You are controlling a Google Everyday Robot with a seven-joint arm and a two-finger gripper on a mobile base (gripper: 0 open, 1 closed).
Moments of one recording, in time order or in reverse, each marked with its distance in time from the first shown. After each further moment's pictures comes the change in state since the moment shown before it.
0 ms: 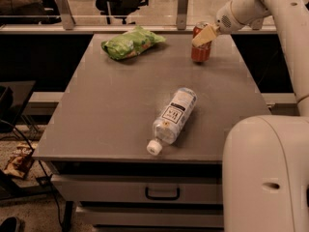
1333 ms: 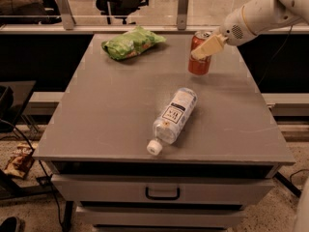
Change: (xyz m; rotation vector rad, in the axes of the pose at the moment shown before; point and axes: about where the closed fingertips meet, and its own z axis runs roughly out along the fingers) arm 0.017 0.086 -0.051 -0.139 -0.053 -0.103
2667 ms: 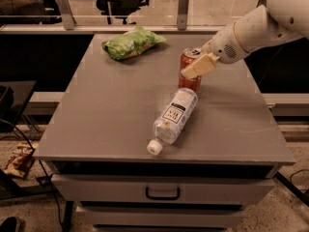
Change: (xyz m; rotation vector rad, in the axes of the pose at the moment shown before) arm 0.011 0.075 0.006 -0.077 0.004 -0.096
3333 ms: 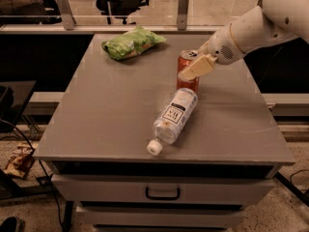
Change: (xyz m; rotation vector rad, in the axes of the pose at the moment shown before) arm -0.001 0.004 0.008 -0.024 0.008 -0.009
